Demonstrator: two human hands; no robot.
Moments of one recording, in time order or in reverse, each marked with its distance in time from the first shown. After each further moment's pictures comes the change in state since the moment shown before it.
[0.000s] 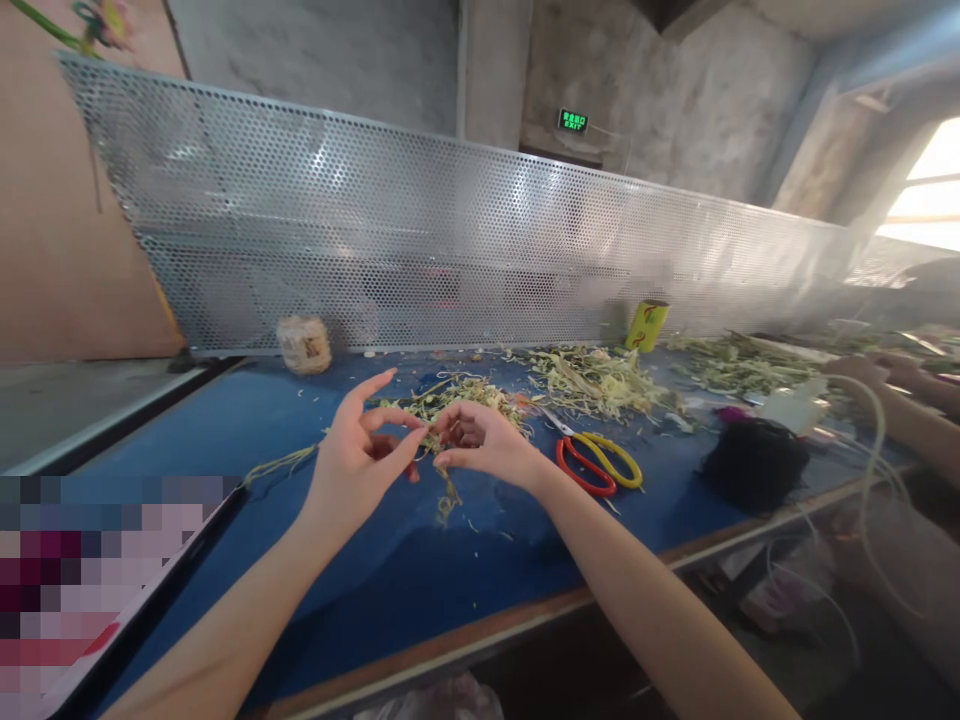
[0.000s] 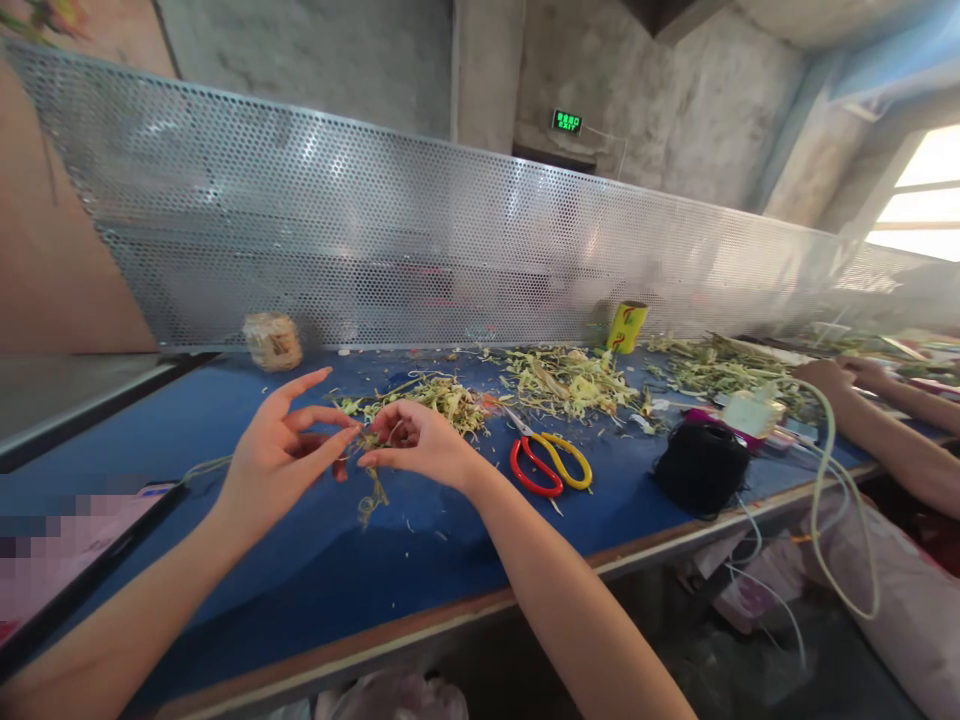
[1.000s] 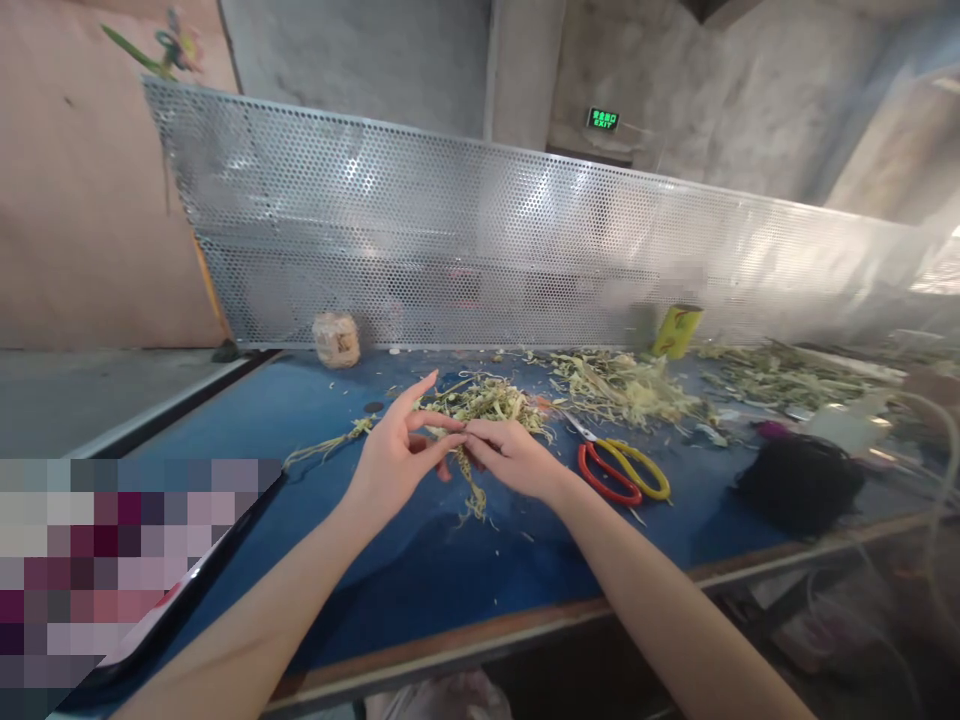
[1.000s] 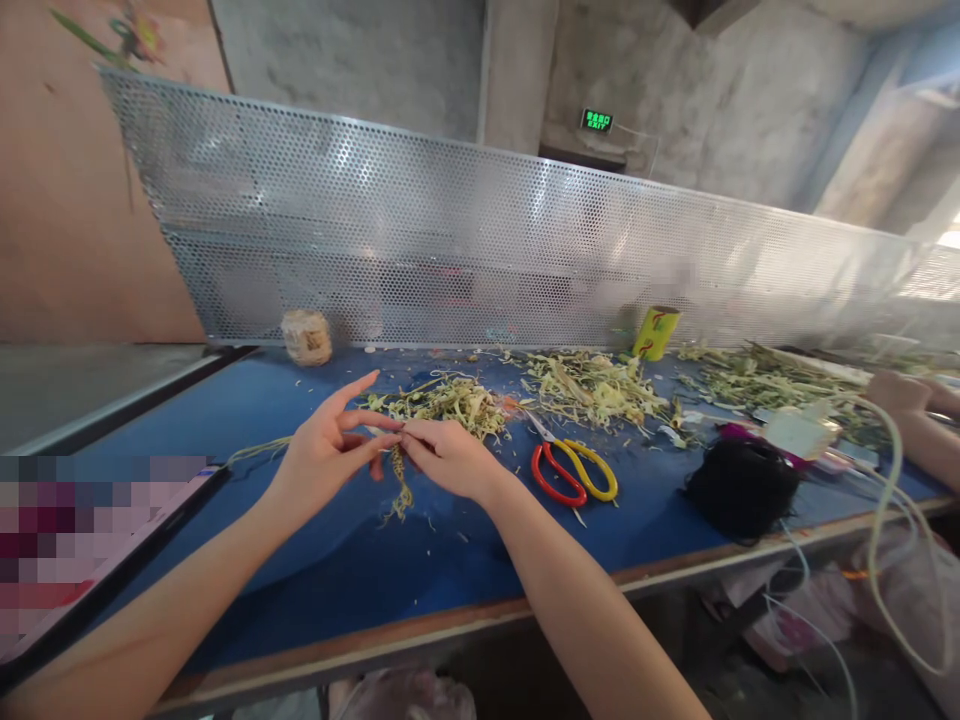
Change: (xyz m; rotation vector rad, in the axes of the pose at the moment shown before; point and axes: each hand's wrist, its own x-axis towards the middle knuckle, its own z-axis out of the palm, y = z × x) left_hand 0.001 -0.009 0.001 0.031 -0.106 -0.031; right_hand -0.004 -0.001 0.002 -0.617 -0.078 -0.139
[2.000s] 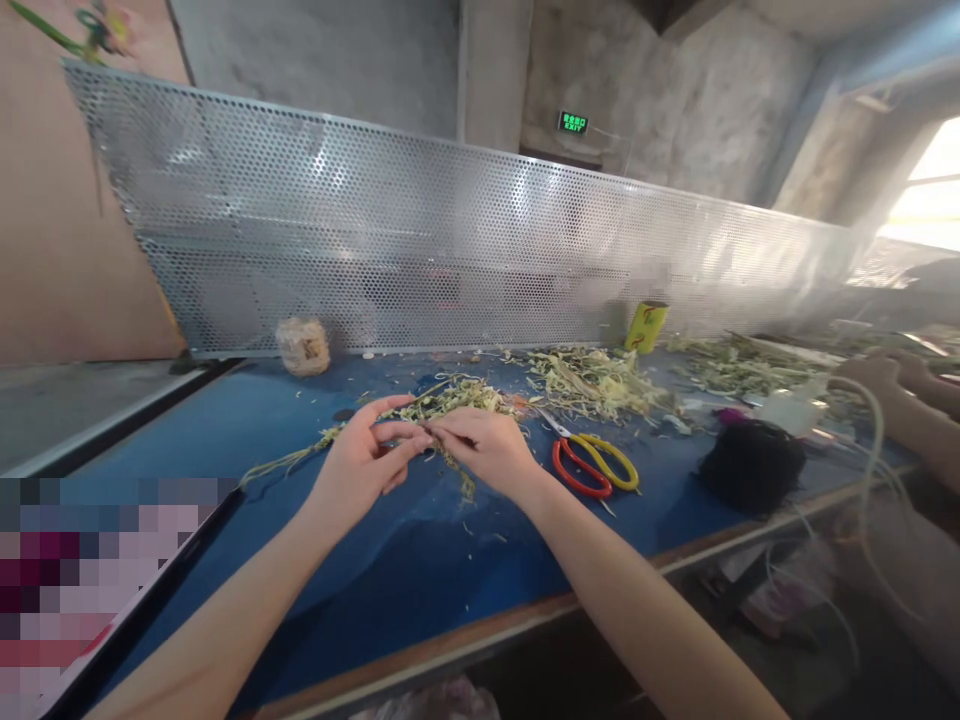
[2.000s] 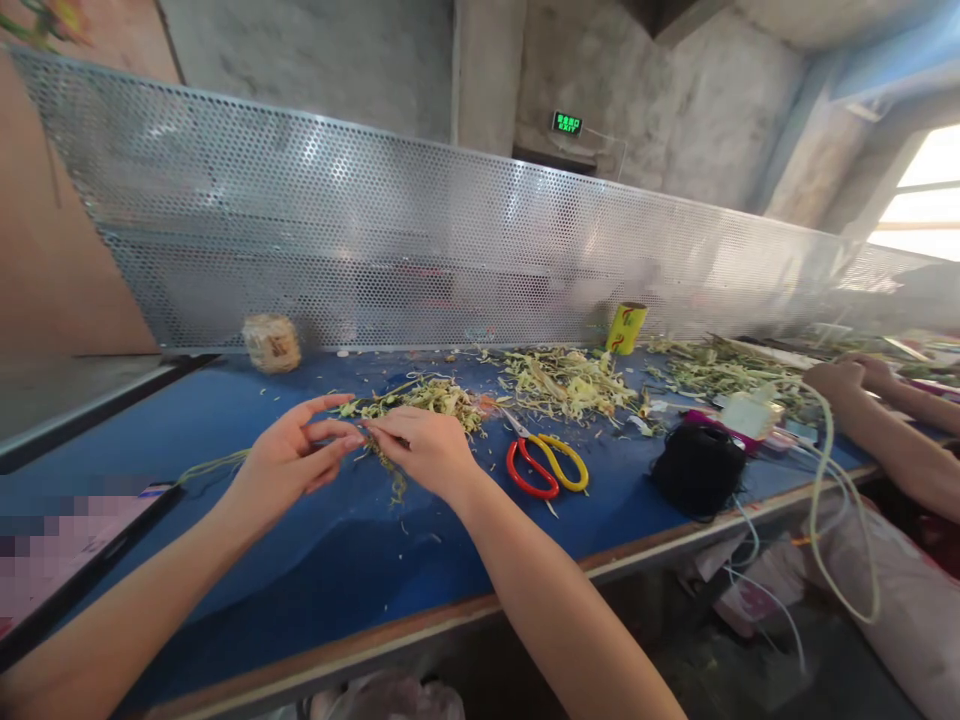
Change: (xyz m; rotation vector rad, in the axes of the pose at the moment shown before) left_hand 0.005 0.003 0.000 -0.185 -0.013 -0.156; right_hand -0.001 0.004 -0.001 -0.205 0.249 -0.054
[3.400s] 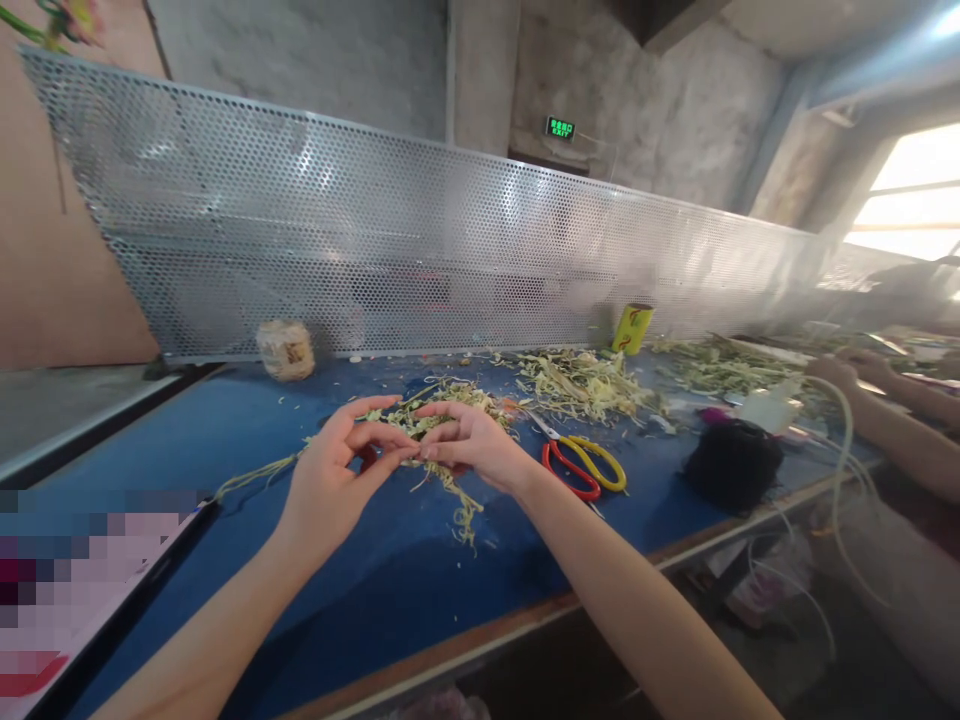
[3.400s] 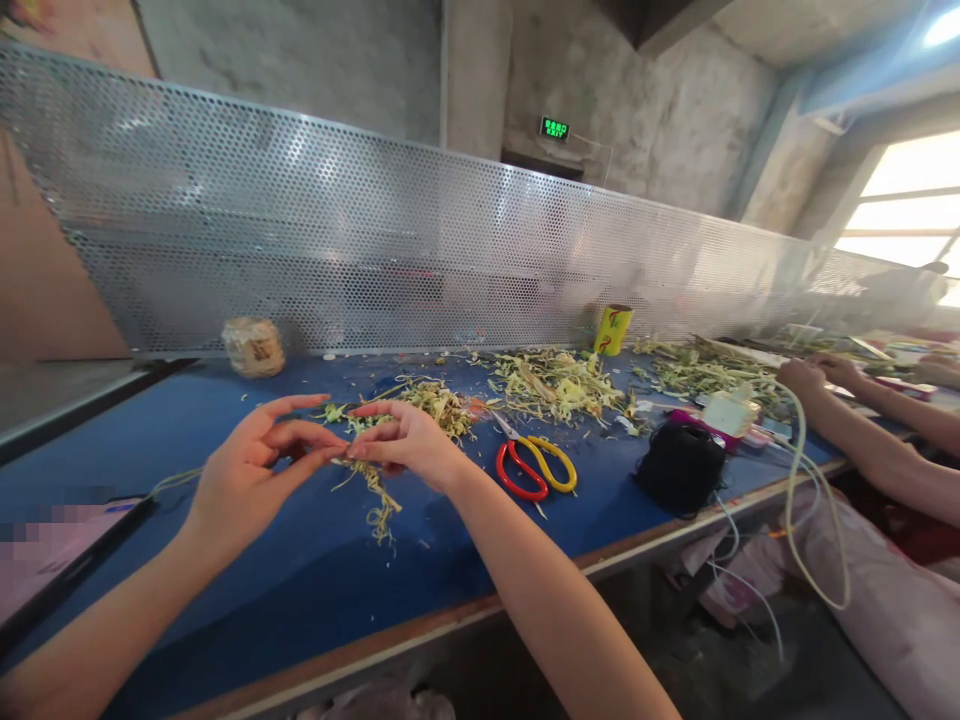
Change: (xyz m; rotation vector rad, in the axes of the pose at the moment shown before) left_hand -0.005 0.002 -0.005 0.445 0.104 0.323; right_hand 0.007 0.001 -0.002 1.175 -0.184 0.506
